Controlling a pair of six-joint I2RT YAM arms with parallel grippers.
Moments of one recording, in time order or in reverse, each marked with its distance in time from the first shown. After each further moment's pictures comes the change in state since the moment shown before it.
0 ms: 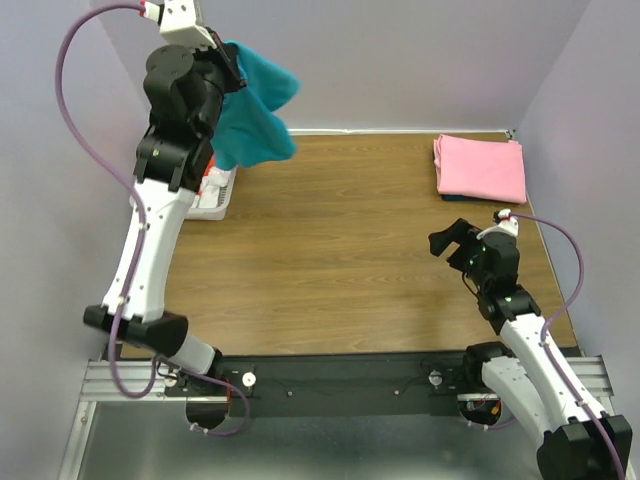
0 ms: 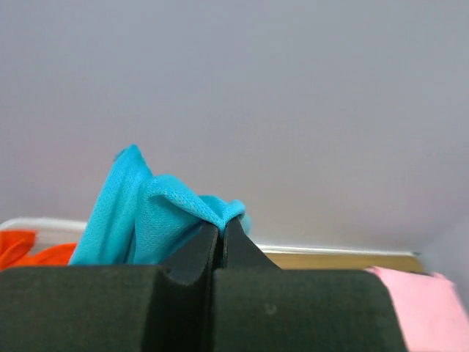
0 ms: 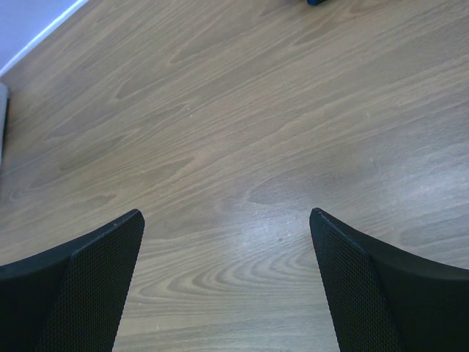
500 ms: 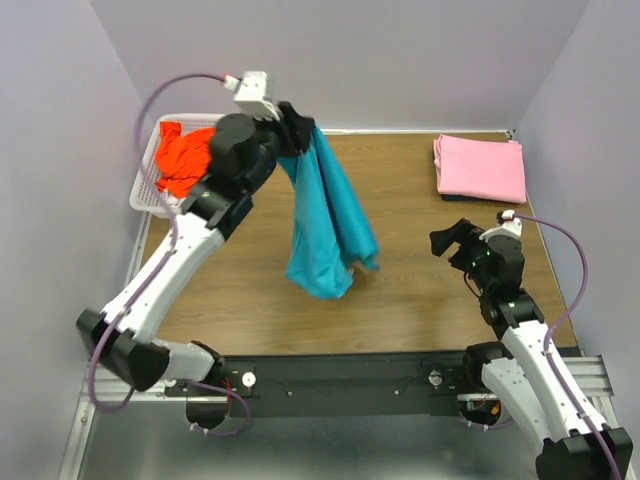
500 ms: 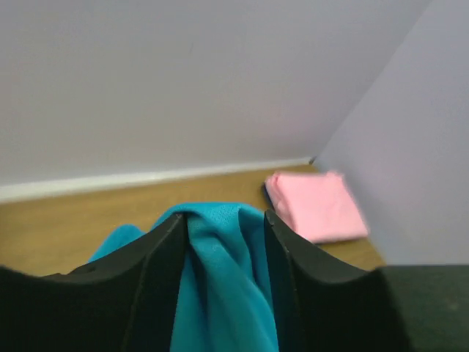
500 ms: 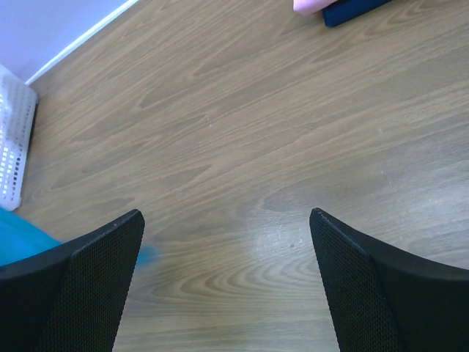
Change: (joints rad) left arm -0.307 -0.286 -0.544 0.284 0.088 -0.066; right arm 0.000 -0.071 0.000 0.000 -0.023 -0.008
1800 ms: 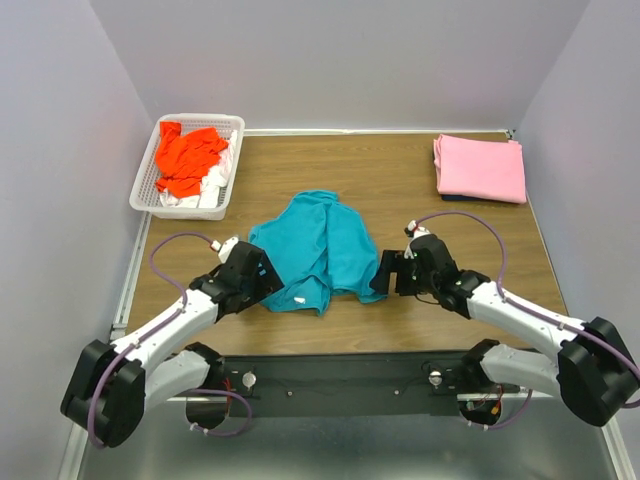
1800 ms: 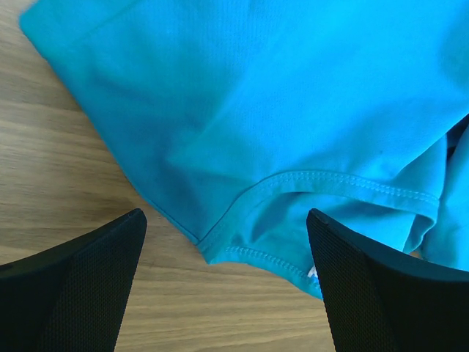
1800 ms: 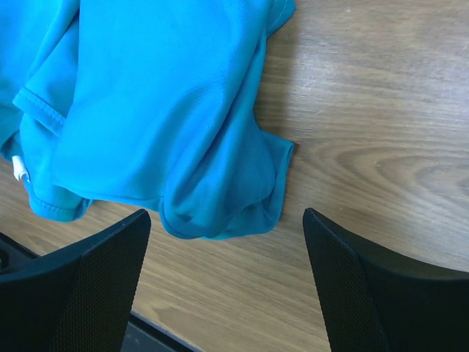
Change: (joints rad) left arm 0.032 -0.295 -1.048 -0.346 -0.035 -0.628; right arm 0.466 0.448 0.064 -0.037 -0.113 0.003
